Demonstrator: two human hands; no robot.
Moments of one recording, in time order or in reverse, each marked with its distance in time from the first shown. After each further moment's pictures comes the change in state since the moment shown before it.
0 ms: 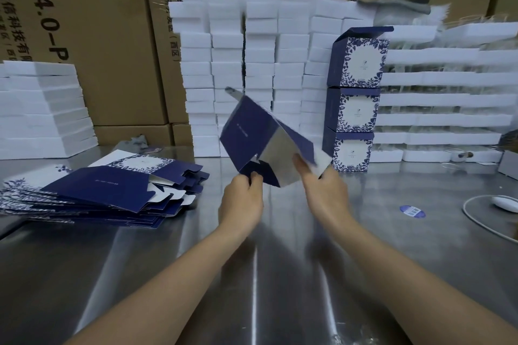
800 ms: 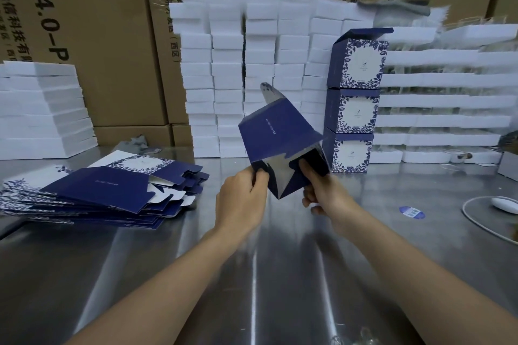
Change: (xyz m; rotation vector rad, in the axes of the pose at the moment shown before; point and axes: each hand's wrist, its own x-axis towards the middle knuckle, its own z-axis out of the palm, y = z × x) left_hand -0.008 0.007 -0.011 0.080 0.061 0.269; right_hand 0.015 0.009 -0.013 0.227 -0.316 0.235
